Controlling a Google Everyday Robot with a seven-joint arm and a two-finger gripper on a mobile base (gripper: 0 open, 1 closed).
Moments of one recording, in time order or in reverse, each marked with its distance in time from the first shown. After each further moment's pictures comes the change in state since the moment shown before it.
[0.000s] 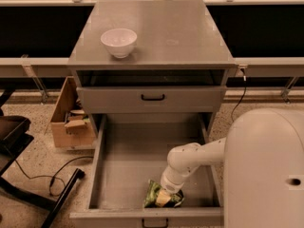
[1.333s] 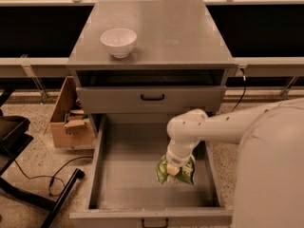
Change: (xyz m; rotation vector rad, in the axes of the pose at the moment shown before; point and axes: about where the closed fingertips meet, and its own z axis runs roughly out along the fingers) arm -0.015 -0.032 -0.121 0.140 0.121 -0.002
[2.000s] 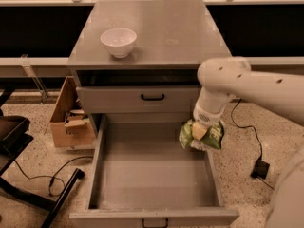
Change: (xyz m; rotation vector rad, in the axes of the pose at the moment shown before) arm 0.039 -0.070 -0.174 0.074 0.021 0.159
